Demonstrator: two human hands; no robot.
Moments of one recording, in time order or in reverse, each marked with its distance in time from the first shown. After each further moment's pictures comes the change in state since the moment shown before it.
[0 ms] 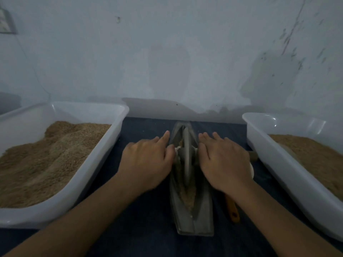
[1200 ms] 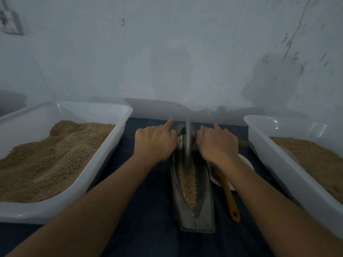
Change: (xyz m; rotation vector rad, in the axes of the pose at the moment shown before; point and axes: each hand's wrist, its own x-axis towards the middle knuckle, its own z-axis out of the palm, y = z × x) left_hand 0.063 -0.005 0.026 0.044 0.018 -0.154; right_hand 0.064 0.005 0.016 -0.054 -0.077 0.152
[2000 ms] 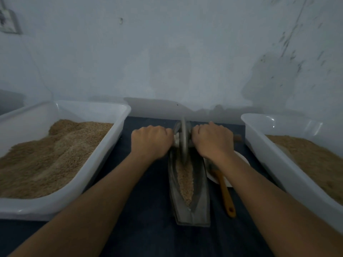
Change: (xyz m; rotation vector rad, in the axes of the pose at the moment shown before) left_hand -0.008 -0.004 -0.004 0.272 0.030 0.203; right_hand 0.001 -0.005 -0.004 -0.030 0.089 -0.017
